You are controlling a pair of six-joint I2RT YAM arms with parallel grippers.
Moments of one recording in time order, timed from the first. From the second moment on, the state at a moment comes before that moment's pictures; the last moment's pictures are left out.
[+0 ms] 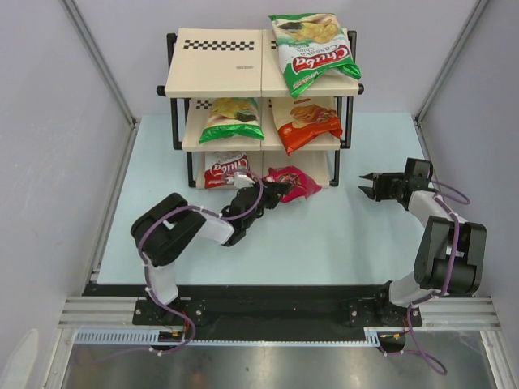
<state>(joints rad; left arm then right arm) -0.76 1.85 0.73 0.95 -0.20 -1.34 -0.21 1.50 0.83 -0.16 -0.43 1.44</state>
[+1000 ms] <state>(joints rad) -0.70 2.11 0.87 1.28 -0.15 -1.43 -0.21 1.50 0.84 -0.18 -0.42 1.40</state>
